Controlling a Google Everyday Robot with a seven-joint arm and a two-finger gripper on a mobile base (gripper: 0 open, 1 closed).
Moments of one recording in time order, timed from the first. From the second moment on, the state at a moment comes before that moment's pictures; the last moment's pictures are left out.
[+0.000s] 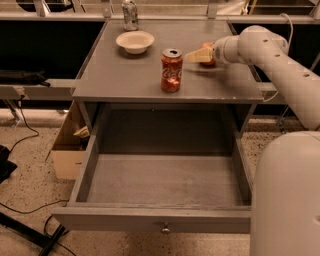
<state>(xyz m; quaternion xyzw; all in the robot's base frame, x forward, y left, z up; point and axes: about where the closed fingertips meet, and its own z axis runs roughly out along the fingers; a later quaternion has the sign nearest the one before) 0.887 -0.178 0.851 -0.18 0.83 0.10 0.52</state>
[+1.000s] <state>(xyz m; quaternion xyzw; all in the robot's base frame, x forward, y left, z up) 0.864 -0.195 0.895 -0.18 0.79 0.12 0.57</state>
